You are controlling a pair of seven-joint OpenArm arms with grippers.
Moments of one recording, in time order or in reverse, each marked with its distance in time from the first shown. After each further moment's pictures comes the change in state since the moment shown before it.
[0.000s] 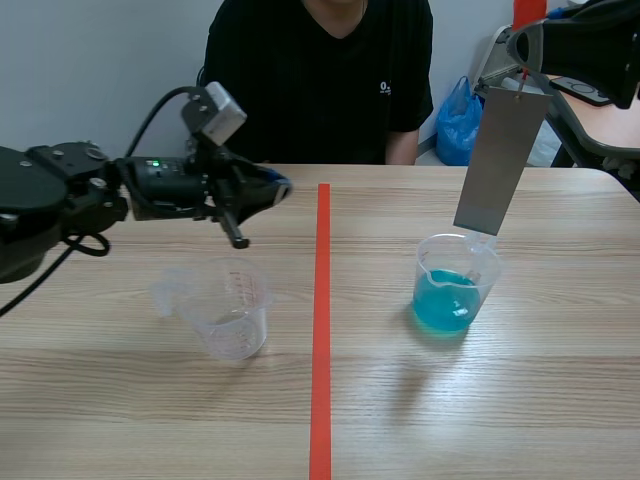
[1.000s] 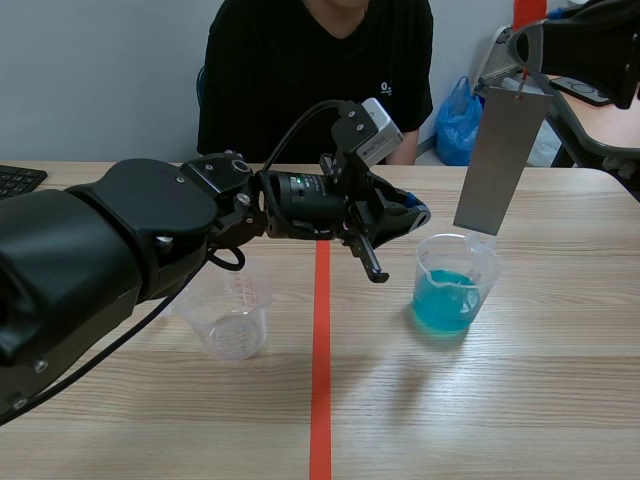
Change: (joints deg) left arm 1.5 19.6 0.0 -0.1 10.1 0.0 3.5; right arm 0.0 0.0 0.0 0.0 0.0 0.0 0.0
